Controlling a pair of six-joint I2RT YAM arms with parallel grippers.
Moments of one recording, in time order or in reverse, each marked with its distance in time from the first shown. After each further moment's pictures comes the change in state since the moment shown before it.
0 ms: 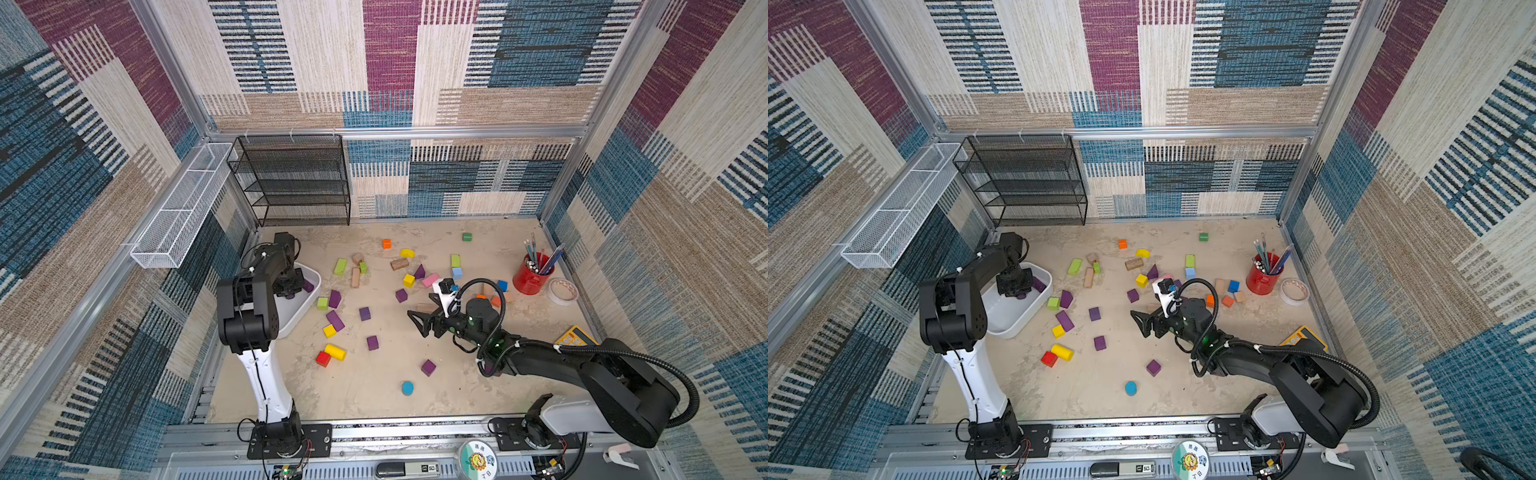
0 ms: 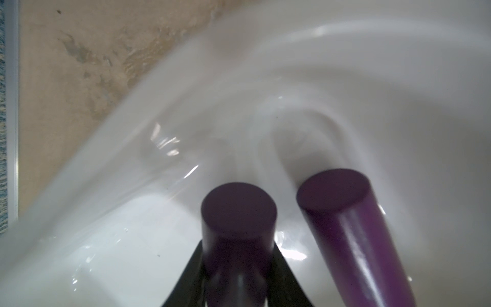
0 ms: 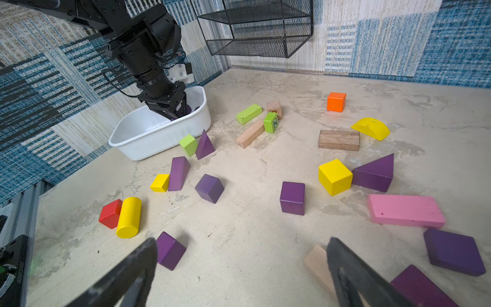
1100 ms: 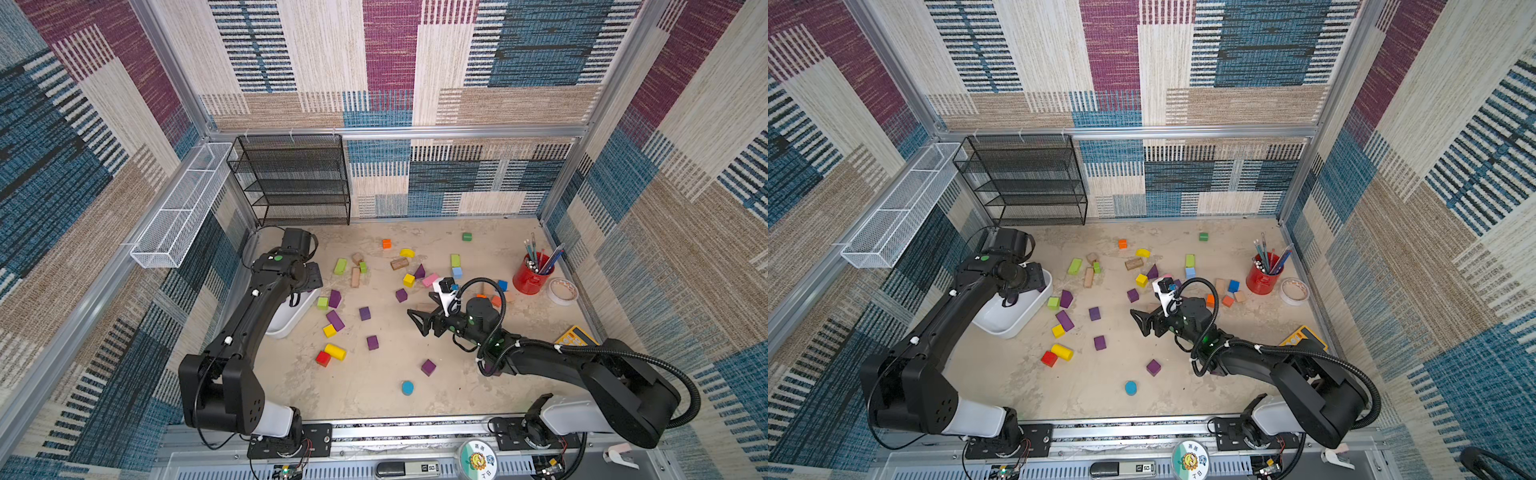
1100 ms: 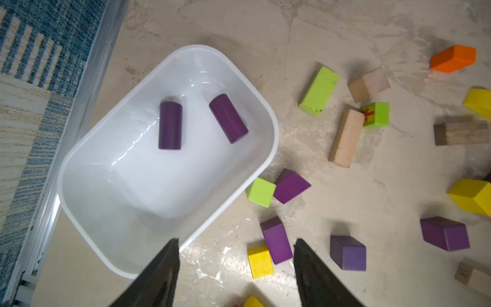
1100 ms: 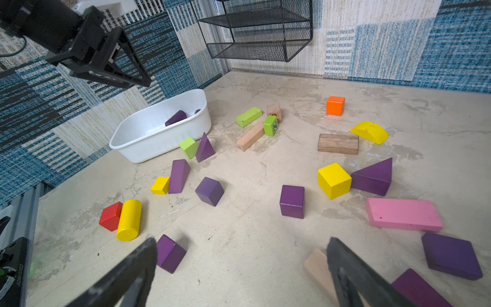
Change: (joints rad) left arm -0.276 -0.600 -0.233 -0.074 -0.049 -0.163; right arm 0.000 -0.006 0.004 -0.001 0.011 0.000
